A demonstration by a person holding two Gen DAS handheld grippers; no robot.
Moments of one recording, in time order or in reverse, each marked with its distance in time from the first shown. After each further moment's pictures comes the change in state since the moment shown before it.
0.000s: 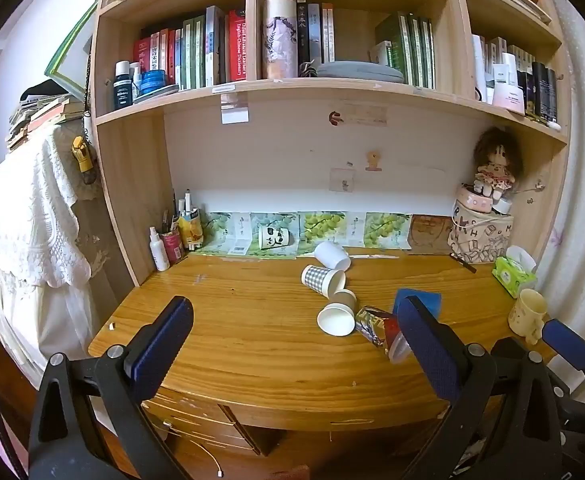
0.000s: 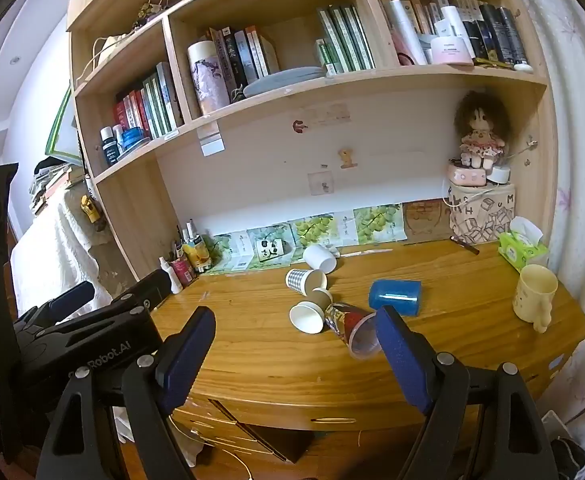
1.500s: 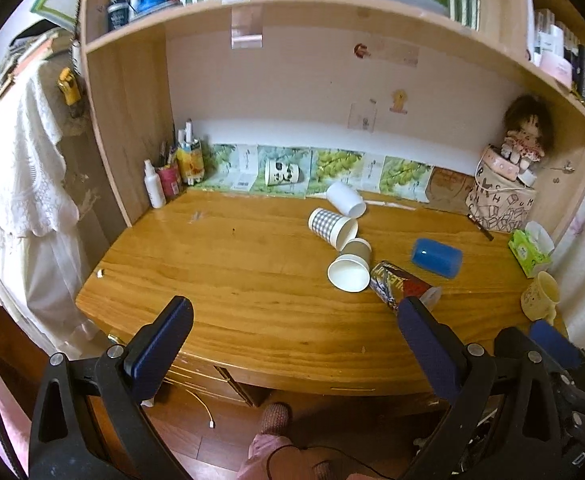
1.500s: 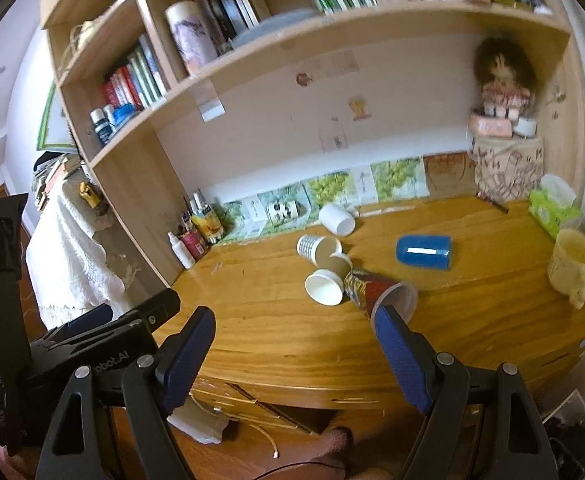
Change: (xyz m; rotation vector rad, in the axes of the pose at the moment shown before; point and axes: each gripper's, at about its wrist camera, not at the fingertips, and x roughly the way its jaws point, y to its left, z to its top) left arm 0.074 0.019 -0.010 -0.069 0.274 0.002; right arm 0.061 -0.013 0.001 0.079 0.175 0.087
